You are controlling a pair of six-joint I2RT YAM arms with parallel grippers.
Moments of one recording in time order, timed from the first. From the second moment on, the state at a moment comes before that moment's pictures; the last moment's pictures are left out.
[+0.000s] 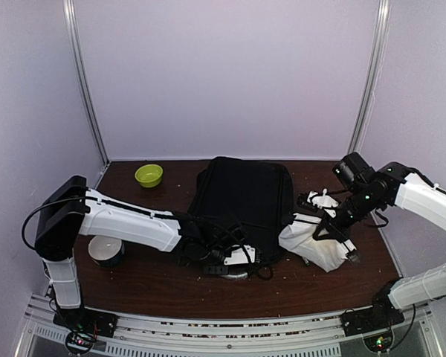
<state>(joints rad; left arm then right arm) -1.19 1.93 1.26 -0.41 -0.27 0.57 0.52 1.19 1.04 -1.02 -0.31 -0.46</state>
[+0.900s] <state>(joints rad) -1.12 1.81 1.35 -0.39 -0.35 0.44 0.52 1.19 1.26 -1.08 -0.31 -0.45</state>
